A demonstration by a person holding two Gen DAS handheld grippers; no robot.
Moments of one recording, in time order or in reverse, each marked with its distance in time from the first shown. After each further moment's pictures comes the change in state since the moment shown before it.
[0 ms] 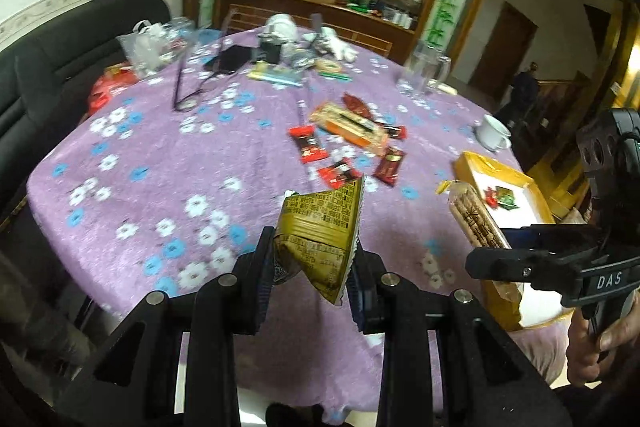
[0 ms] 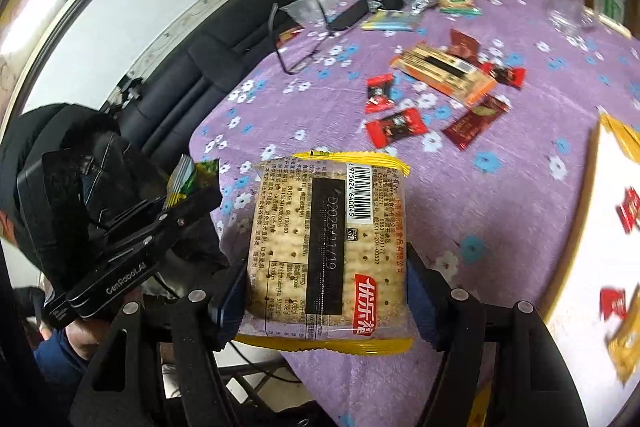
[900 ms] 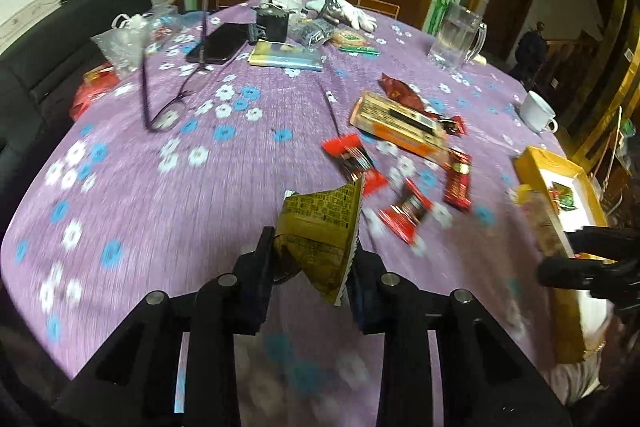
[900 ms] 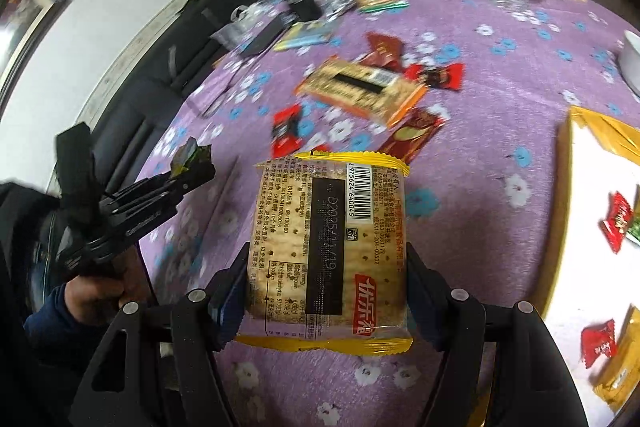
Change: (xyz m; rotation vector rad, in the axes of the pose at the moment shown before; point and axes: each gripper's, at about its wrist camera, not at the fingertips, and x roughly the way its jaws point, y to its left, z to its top) left arm 0.091 0.035 0.048 0.067 0.113 0.060; right arm 0.046 -0.060 0.046 0.123 -0.014 -0.086
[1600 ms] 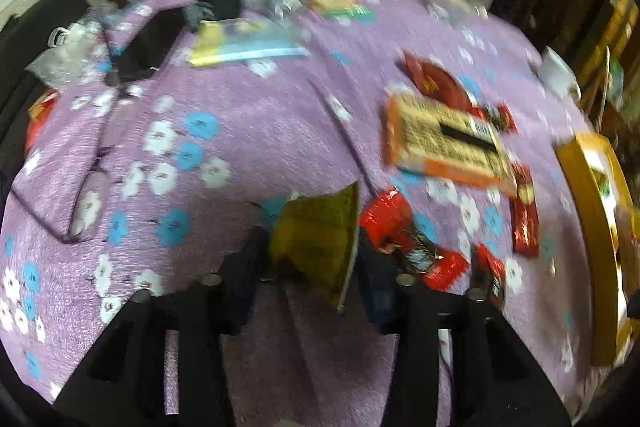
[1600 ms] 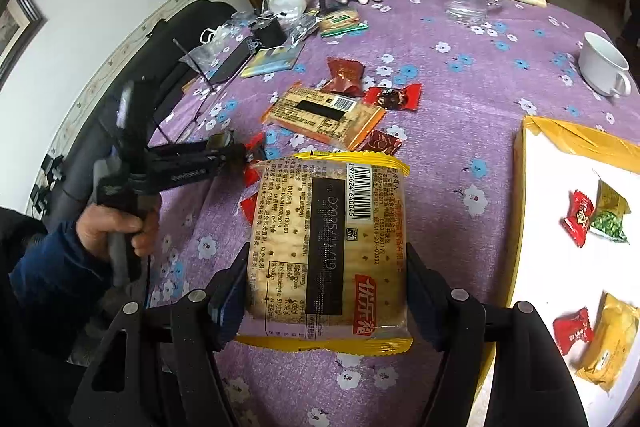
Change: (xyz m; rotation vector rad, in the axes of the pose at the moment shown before) left arm 0.121 0.016 0.080 0.171 0.143 -0.080; right arm -0.017 -0.011 0.009 0.115 -0.091 -0.143
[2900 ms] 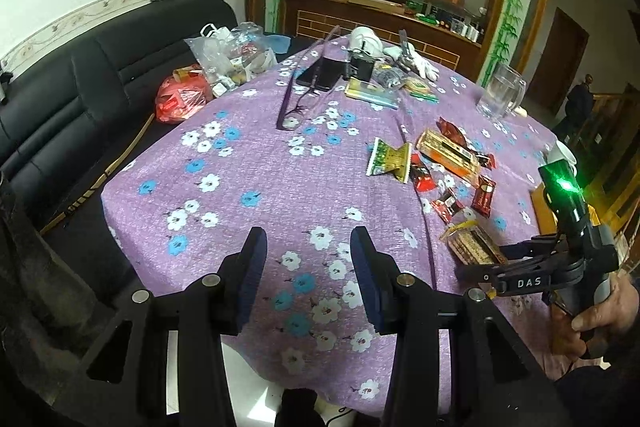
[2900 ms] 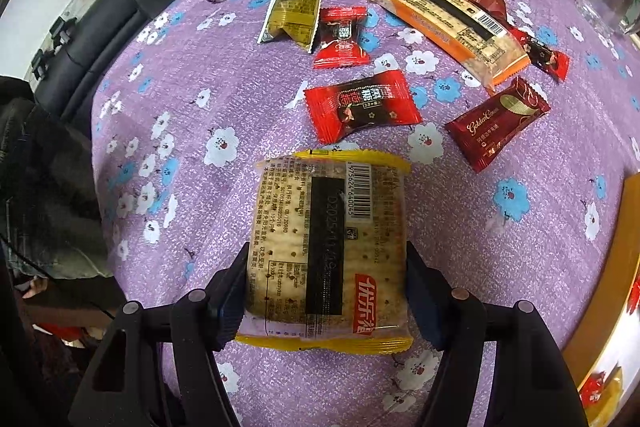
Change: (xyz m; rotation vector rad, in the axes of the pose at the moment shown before) left arm -0.199 -0.004 -0.148 -0.319 -0.244 0.250; right arm 0.032 0.028 0.002 -0.323 0.322 0.004
